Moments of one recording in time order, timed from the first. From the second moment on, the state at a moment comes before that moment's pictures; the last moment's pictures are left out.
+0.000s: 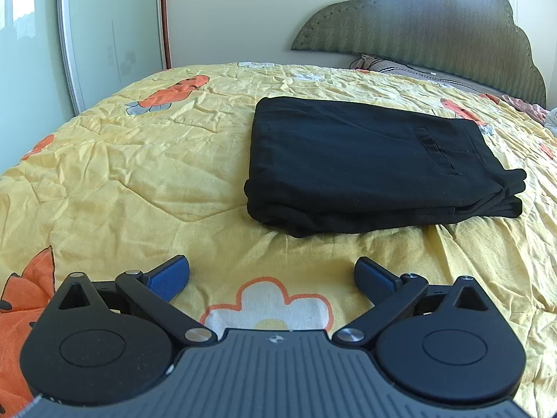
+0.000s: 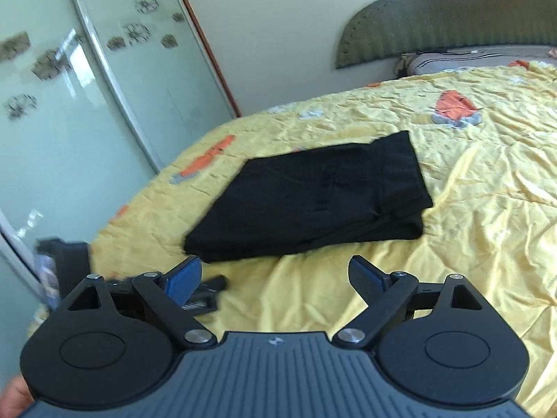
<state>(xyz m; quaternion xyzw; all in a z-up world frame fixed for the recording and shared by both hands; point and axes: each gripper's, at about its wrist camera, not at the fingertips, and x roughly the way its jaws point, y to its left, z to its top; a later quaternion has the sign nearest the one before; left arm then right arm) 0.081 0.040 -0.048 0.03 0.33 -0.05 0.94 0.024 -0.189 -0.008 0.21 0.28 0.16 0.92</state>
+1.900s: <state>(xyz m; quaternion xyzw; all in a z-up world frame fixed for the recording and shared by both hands) 0.081 0.039 -0.048 0.03 0.33 -0.05 0.94 0.070 -0.145 -0.075 0.05 0.33 -0.03 0.94</state>
